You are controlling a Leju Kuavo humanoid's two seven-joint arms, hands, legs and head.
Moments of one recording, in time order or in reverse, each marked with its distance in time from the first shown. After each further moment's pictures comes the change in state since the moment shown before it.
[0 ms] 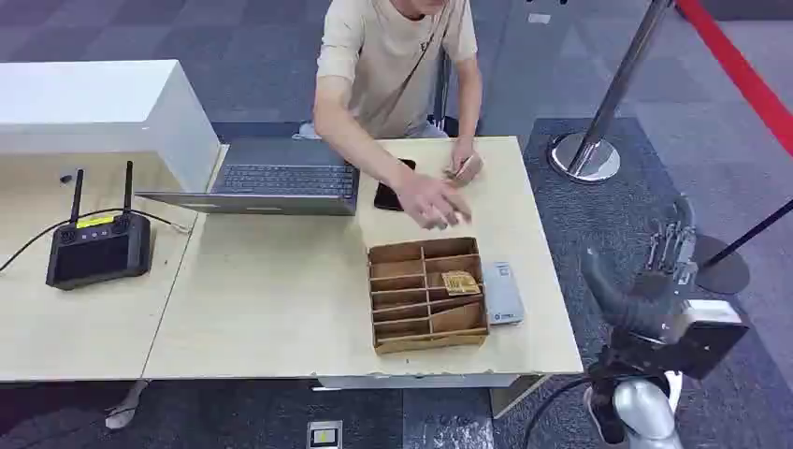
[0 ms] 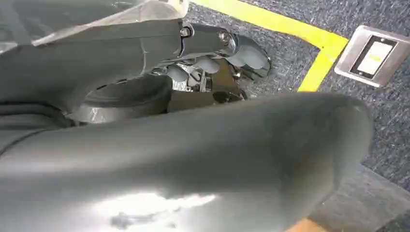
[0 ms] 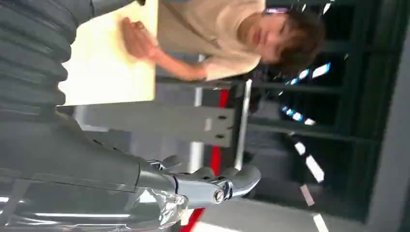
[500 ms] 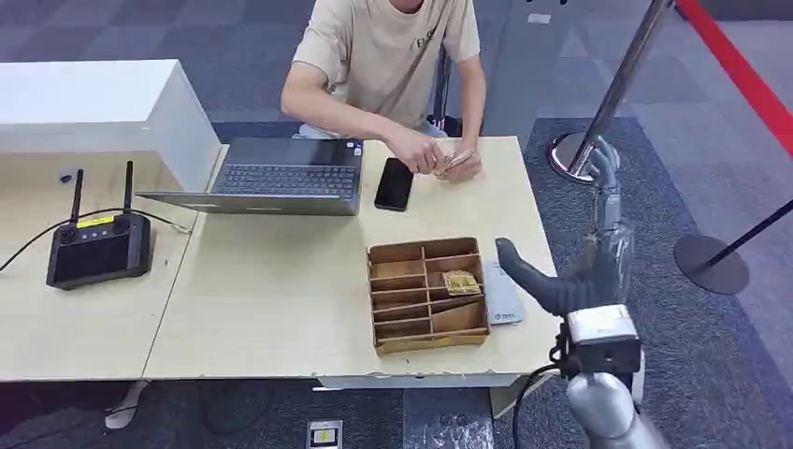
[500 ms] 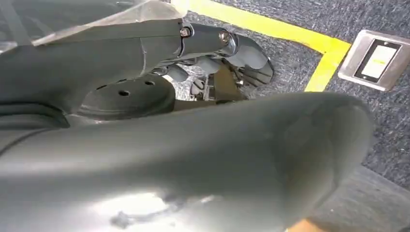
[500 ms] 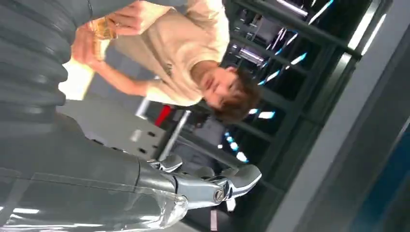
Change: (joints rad) left arm -0.004 0.014 -0.040 0.008 -0.008 -0.006 0.018; right arm -0.146 -0.044 0.267 -0.116 0.441 -0.017 0.162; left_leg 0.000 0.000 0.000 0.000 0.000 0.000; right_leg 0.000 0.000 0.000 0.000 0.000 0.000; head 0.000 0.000
